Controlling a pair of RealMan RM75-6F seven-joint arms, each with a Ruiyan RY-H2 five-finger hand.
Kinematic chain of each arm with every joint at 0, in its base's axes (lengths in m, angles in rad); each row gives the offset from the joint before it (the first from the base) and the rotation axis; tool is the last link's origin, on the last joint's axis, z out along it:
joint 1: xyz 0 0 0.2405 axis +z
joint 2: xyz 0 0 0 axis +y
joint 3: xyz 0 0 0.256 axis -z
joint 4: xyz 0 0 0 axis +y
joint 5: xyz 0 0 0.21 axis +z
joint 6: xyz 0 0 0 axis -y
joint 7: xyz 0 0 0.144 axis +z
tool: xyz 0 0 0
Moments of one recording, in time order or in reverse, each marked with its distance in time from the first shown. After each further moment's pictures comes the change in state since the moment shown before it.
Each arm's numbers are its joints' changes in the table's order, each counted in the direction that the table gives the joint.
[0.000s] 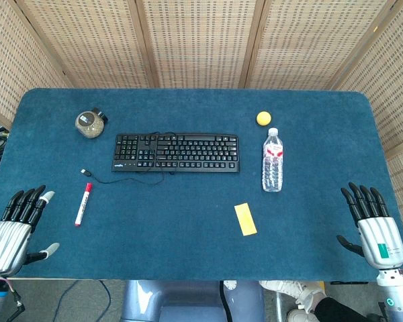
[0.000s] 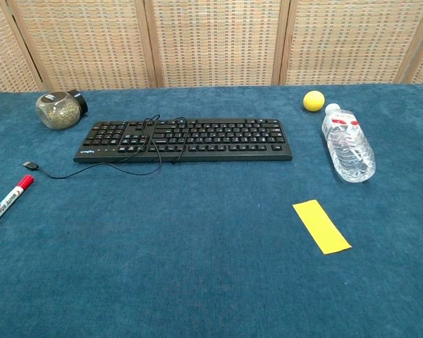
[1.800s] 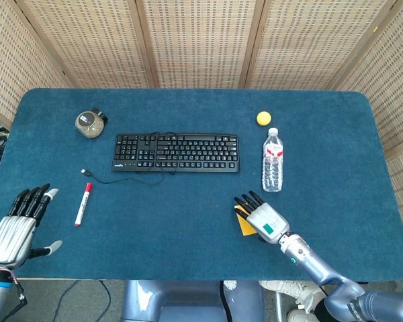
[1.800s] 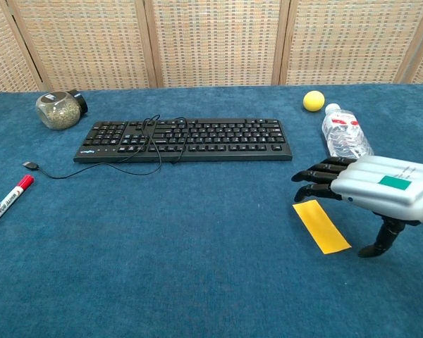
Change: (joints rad) left arm -0.041 0.002 0.019 -0.009 -0.098 0.084 -0.015; right arm 0.403 -0.338 -0.067 0.191 -0.015 0.694 -0.220
